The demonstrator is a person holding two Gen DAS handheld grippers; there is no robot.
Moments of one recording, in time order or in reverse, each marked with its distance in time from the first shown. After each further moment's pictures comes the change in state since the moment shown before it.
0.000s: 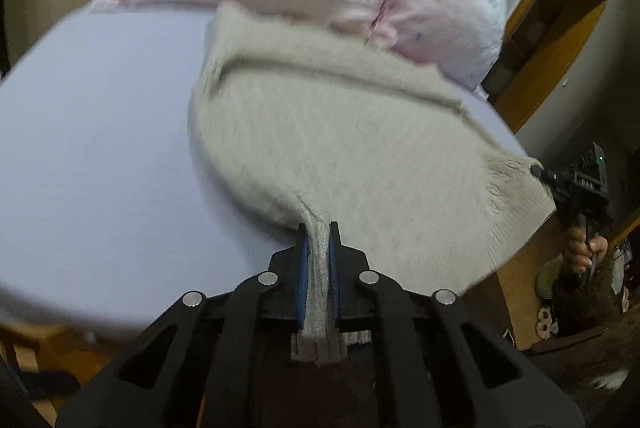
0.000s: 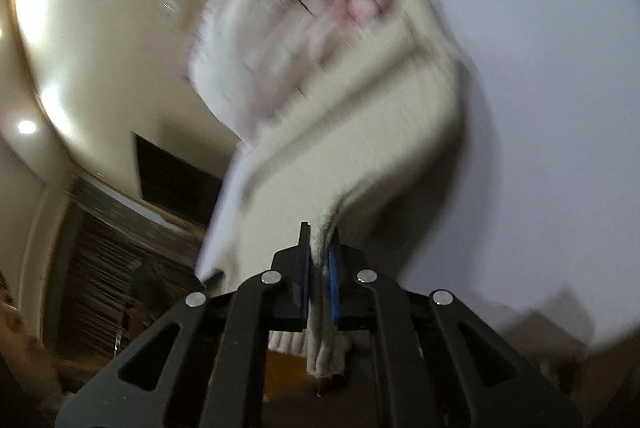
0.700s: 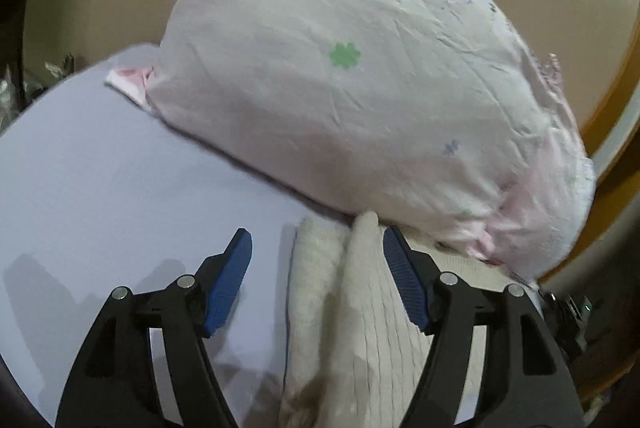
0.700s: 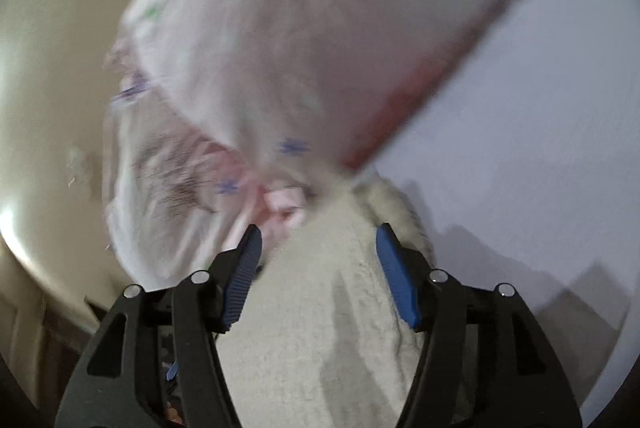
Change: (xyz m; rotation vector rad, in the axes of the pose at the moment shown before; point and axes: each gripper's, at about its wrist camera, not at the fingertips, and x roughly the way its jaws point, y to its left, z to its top) left arm 0.085 0.141 0.206 -0.341 -0.241 0.070; right arm 0.118 -0.077 0.191 0.188 -0.358 -0.168
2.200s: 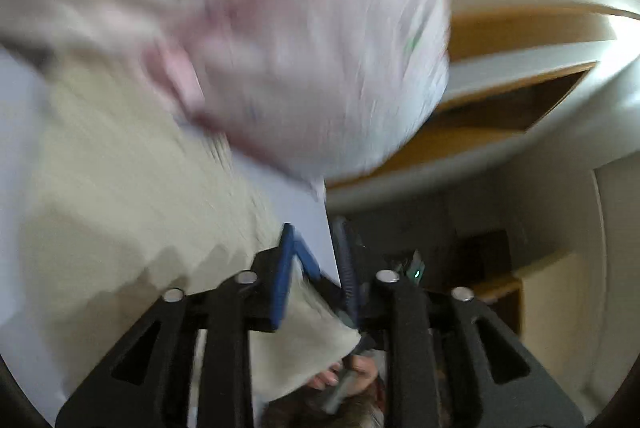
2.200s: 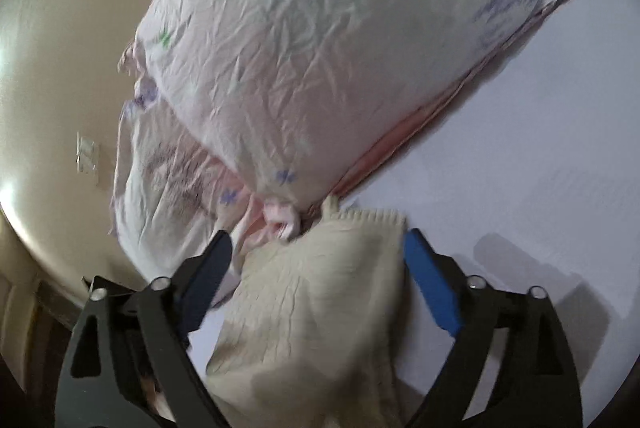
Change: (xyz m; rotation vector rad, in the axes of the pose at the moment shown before) left arm 0.115 -0.255 -0.087 -0.170 0.394 -0.691; right arm -0.033 -0.017 0.037 -0.052 0.076 -0.013
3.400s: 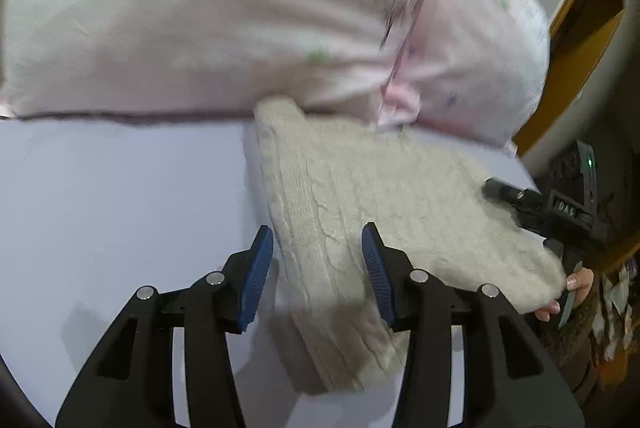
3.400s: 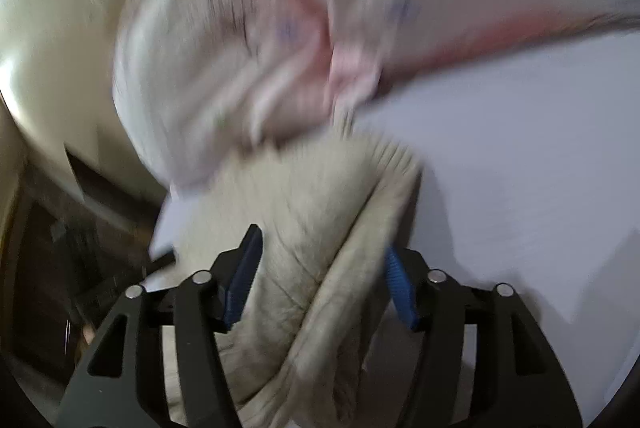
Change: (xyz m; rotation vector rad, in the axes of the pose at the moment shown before) left arm -0.136 0.009 -0.039 0.428 -0.051 0.696; right arm 0.061 0.072 -0.085 -0.265 0.255 -0.005
